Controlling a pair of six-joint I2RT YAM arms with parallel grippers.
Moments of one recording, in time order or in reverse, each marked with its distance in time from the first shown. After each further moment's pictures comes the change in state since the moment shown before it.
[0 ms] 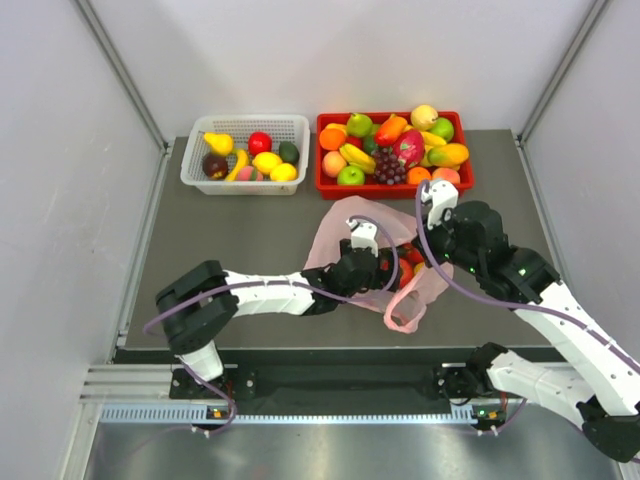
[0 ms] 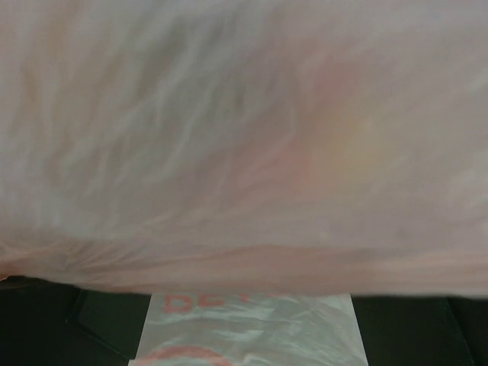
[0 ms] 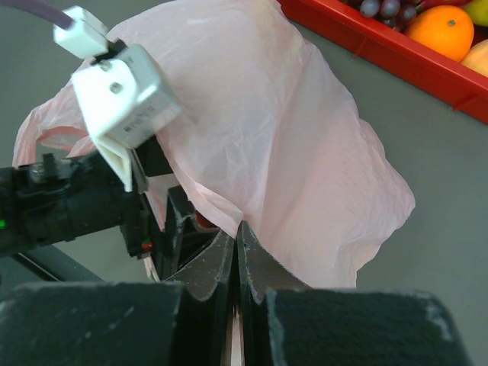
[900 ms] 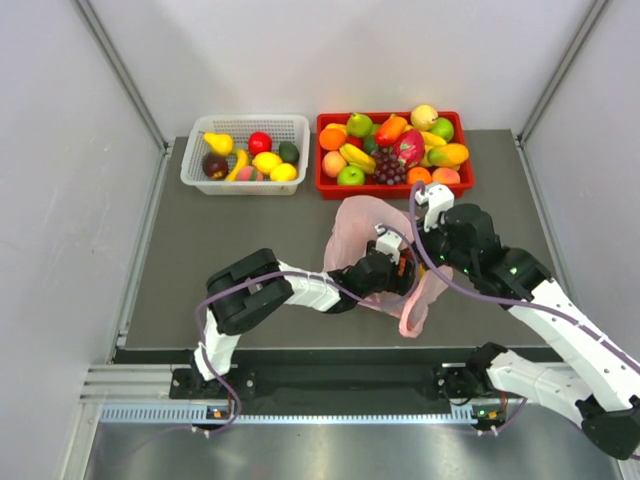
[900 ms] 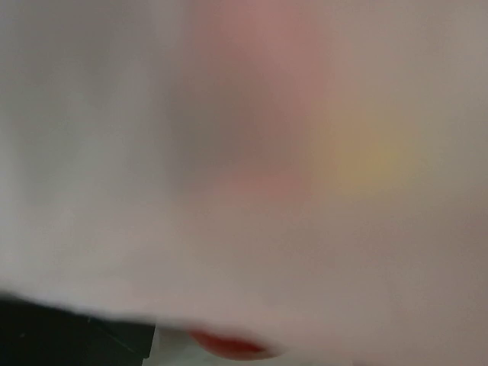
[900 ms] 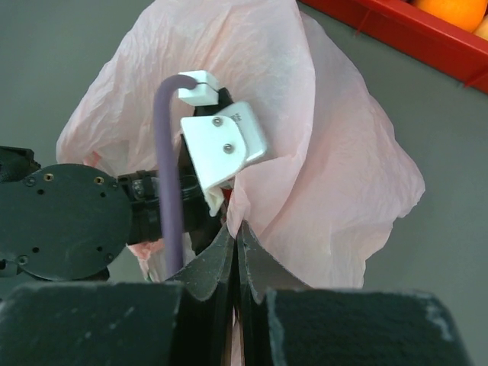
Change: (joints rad) left arm 0.018 0.323 0.119 0.251 0.136 0.203; right arm 0.003 0.016 -0.041 0.010 0.021 0.029
